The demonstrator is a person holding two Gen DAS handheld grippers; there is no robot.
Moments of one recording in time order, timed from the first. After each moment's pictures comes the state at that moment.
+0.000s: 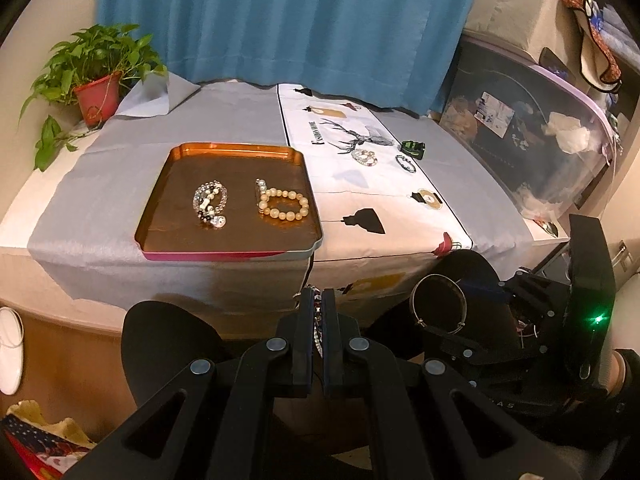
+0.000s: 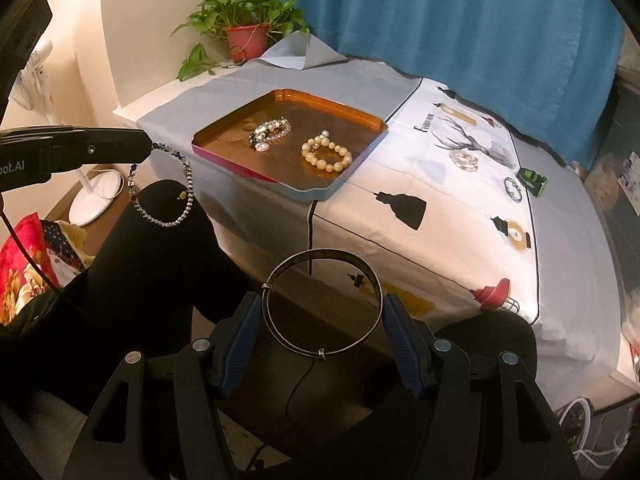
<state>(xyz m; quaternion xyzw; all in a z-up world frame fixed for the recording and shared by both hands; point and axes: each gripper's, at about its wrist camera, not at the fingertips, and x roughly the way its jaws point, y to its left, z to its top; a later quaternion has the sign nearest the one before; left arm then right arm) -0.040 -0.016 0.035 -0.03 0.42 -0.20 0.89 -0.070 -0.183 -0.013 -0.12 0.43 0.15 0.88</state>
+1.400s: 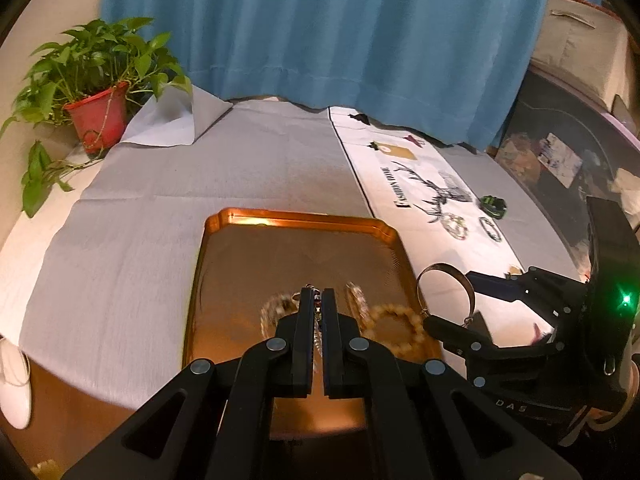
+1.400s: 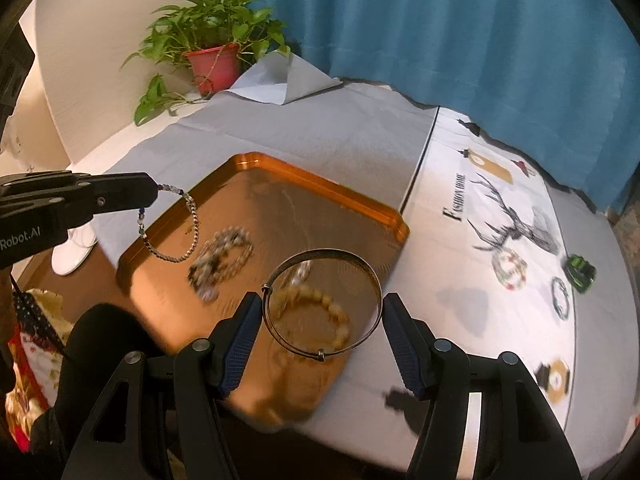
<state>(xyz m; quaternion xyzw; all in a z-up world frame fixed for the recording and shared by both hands) 0.164 0.038 0.011 -0.03 0.40 -0.16 0.90 0.154 -0.115 -0.019 -0.10 0.41 0.15 0.89</state>
